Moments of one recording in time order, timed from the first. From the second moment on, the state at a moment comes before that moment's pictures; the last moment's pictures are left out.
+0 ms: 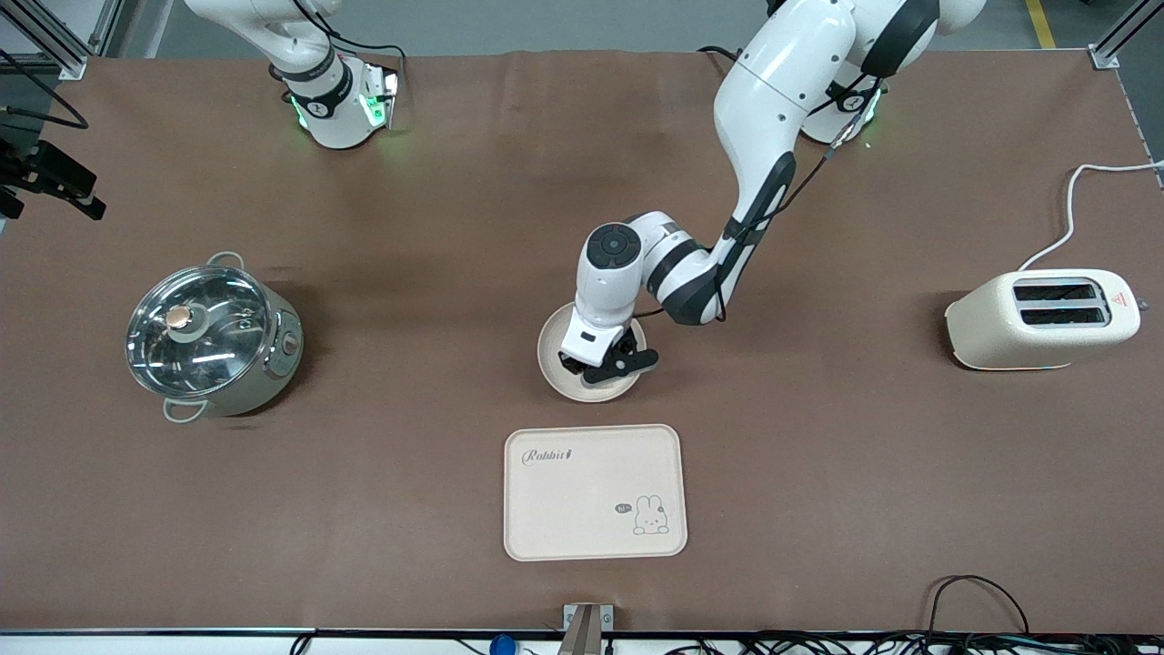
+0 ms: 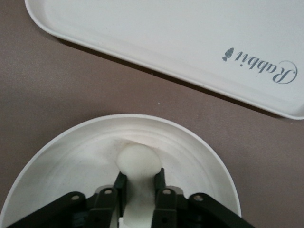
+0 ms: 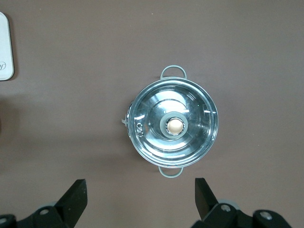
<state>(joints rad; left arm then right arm) -0.68 0.84 -0.10 -1.48 0.24 2.52 -1.26 0.02 -0.18 -0.12 -1.74 -0.02 1.63 -0.07</state>
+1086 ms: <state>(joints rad) 0.21 0.62 -0.46 -1.83 0.23 2.38 -0.27 0.08 -0.18 -0.12 -1.73 -0.02 1.60 -0.07</state>
